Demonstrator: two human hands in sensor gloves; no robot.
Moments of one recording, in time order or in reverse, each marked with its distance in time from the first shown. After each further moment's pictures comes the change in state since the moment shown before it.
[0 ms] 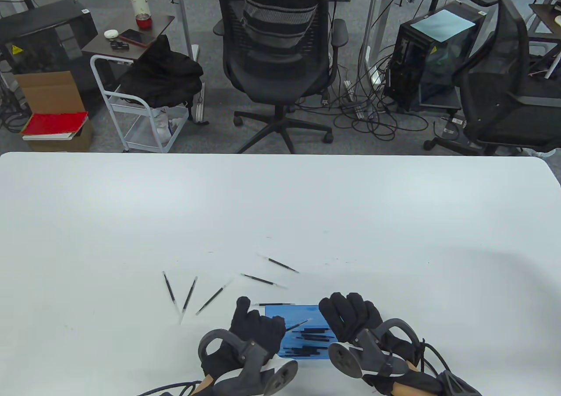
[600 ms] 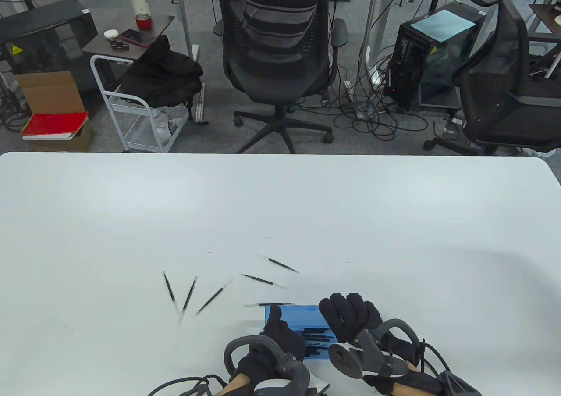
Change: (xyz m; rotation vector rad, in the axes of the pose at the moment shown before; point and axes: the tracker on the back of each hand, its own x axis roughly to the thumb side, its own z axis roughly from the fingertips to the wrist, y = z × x) left_hand 0.046 -0.036 -0.021 -0.103 -0.154 -0.266; right_hand 0.000 0.000 0.000 -0.001 -0.003 0.004
